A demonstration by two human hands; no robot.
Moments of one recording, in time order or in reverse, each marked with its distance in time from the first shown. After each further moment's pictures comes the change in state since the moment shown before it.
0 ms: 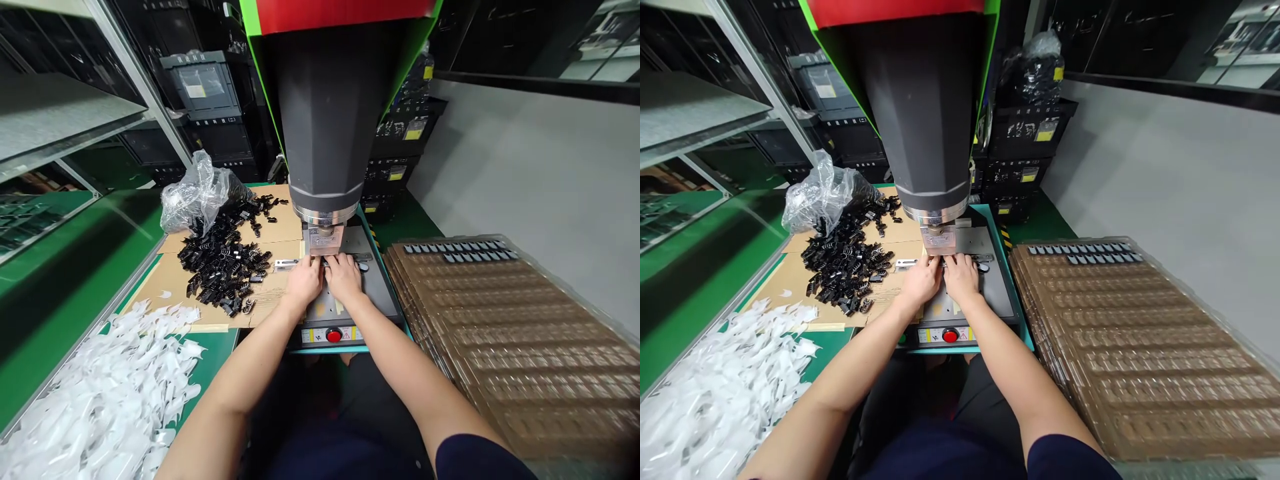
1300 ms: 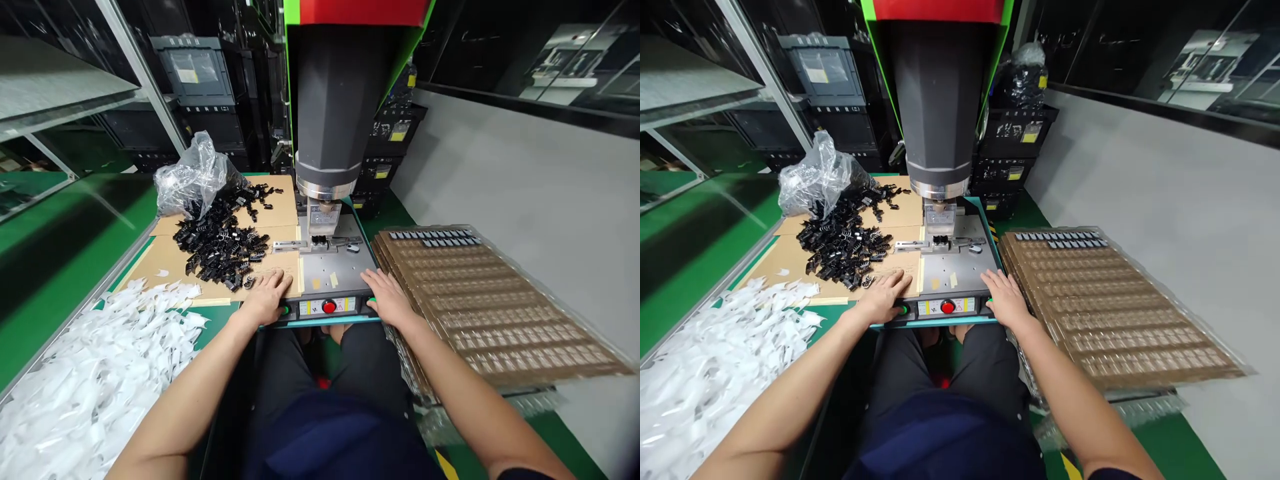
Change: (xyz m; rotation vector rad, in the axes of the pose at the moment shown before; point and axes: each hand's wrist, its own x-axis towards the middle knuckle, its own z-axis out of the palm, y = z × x) left_hand -0.136 -0.086 -0.036 -0.038 -0.461 0.092; right_hand -0.147 0.098 -0.051 -0.050 -0.372 -0.020
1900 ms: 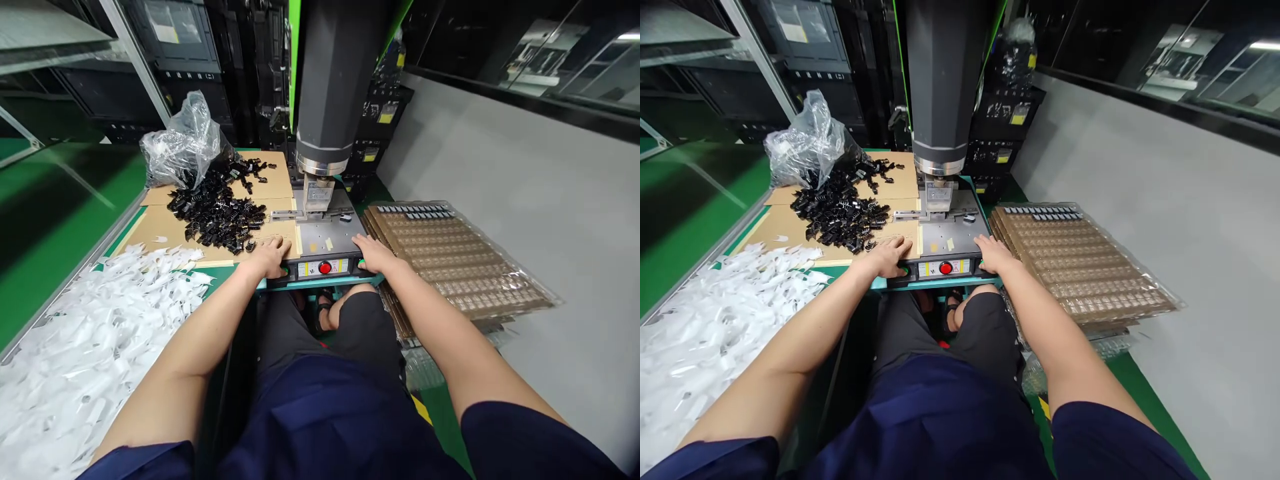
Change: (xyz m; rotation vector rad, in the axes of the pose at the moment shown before) left_hand 0.003 -0.006 -0.008 0.048 -0.064 0.040; right_hand 0.023 -0.010 -0.011 -0.010 -0.209 0.075
